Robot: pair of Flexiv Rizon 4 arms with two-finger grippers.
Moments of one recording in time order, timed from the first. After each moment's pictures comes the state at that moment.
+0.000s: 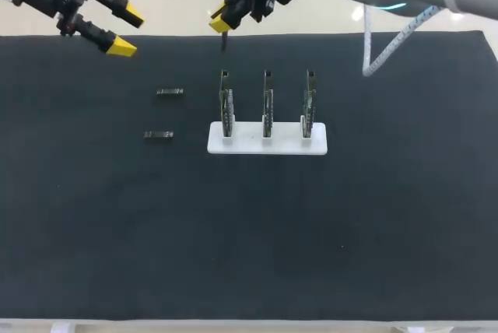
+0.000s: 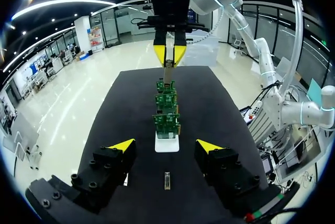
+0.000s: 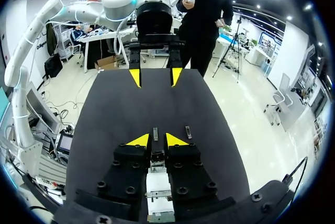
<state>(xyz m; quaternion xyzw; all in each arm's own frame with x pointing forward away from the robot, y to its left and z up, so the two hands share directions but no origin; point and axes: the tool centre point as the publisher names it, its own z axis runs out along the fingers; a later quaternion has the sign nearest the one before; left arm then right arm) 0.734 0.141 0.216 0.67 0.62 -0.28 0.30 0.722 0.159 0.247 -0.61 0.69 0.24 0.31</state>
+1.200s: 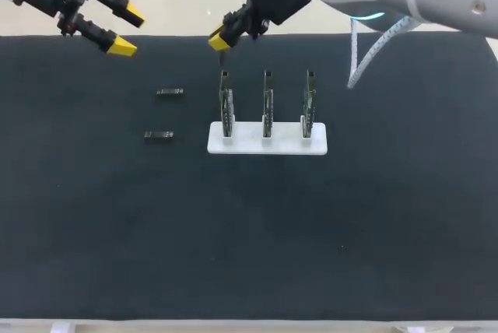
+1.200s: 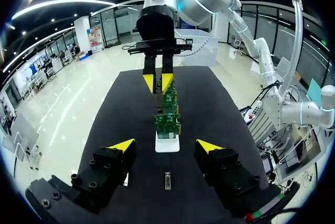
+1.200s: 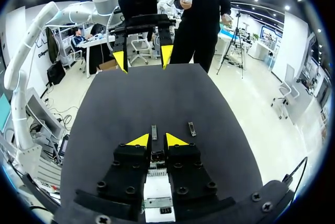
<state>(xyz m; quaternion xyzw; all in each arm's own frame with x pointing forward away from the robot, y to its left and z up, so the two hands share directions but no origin) 0.736 0.141 0.216 0.67 0.62 -0.28 0.30 0.745 0.165 0.196 -0.59 0.69 0.28 0.30</state>
